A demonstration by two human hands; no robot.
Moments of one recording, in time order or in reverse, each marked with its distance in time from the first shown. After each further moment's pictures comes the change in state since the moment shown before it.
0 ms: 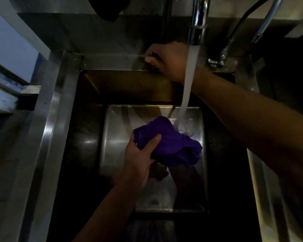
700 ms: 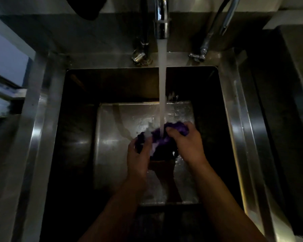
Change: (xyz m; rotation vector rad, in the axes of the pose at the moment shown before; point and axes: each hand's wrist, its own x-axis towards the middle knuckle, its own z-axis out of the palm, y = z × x) left_hand 0.015 -0.063 0.005 0.202 0.224 -0.038; right_hand -0.222 -0.049 0.069 1.018 0.287 1.020
